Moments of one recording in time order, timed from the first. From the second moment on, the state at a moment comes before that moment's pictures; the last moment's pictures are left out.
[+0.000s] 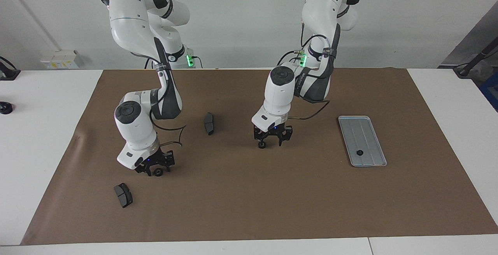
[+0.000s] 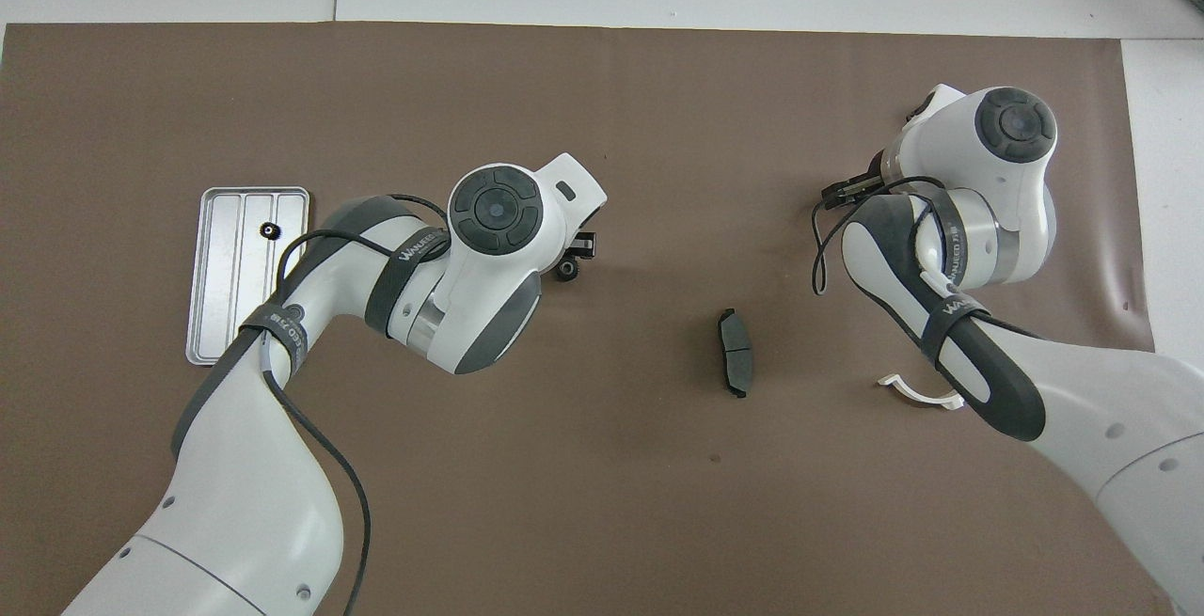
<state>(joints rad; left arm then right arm) -0.54 0.46 -0.06 -1.72 0.08 2.32 -0.51 0.02 0.53 0.05 -1.72 -0.08 2.35 -0.13</state>
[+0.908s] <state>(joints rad) -0.57 0.50 -0.06 -1.76 0.08 2.40 -0.51 0.02 0.52 0.05 -1.72 -0.07 2.31 -0.13</state>
